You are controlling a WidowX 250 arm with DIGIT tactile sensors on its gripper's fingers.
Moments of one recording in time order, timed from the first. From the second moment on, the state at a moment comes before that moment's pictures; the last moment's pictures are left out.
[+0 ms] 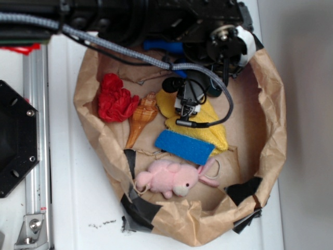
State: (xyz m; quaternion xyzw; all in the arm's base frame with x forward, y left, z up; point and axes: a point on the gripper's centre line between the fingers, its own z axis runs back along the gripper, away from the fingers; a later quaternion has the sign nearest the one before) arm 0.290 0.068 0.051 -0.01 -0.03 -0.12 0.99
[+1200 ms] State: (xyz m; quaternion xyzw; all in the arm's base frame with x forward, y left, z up) arm 0.292 0.044 0.005 0.02 0.00 -0.24 0.97
